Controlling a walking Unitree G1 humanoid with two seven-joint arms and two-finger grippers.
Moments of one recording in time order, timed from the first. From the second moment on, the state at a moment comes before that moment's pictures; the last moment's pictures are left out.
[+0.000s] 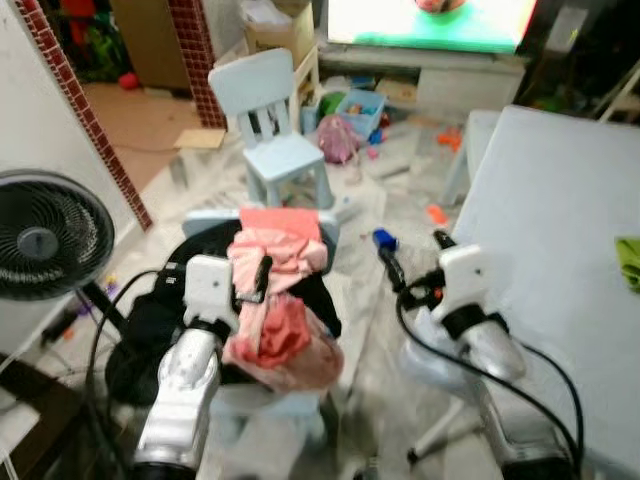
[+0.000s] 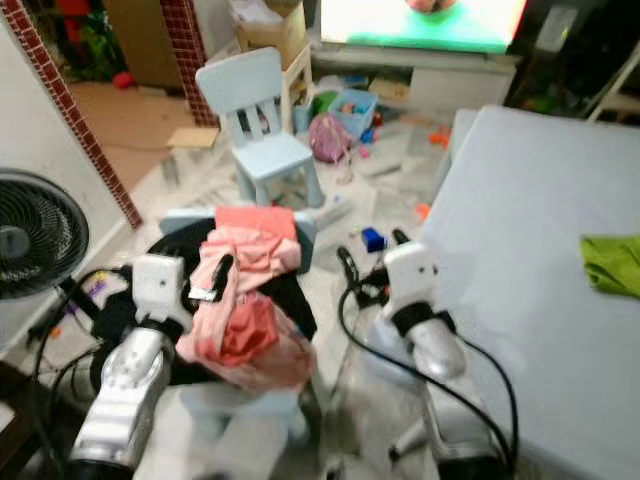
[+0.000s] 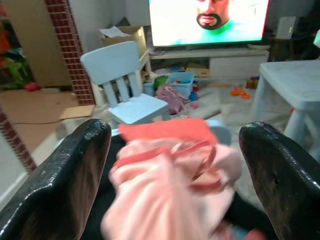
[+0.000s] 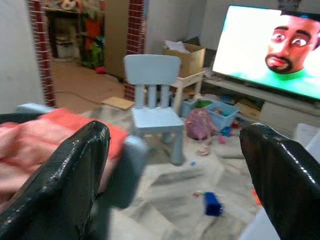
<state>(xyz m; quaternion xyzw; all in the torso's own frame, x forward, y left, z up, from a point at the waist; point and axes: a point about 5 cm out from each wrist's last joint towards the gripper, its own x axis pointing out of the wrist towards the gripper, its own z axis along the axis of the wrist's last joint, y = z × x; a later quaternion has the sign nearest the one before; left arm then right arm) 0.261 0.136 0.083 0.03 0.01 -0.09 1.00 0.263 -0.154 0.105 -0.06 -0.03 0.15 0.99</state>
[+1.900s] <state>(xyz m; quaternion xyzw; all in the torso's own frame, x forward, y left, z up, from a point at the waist) 0.276 0.176 0.017 0.07 0.27 -0.04 0.96 0.240 -0.150 0.105 -0.12 0.02 0.26 0.96</state>
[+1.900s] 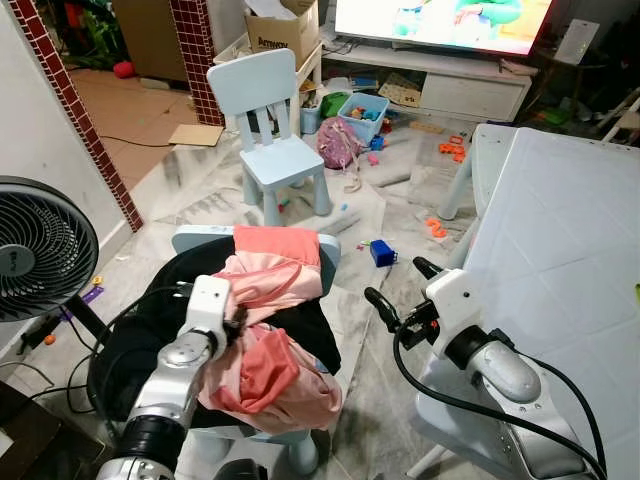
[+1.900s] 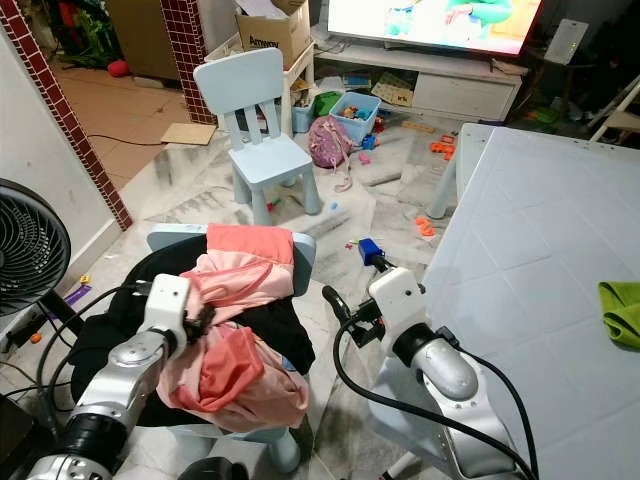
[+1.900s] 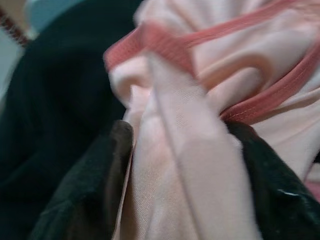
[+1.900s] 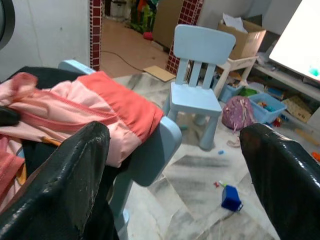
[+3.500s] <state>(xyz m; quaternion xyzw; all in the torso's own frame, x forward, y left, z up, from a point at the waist) 0.249 0.194 0.030 0.01 0.29 0.04 0.96 0.247 -0.139 0.106 -0.16 0.00 0.27 0.95</state>
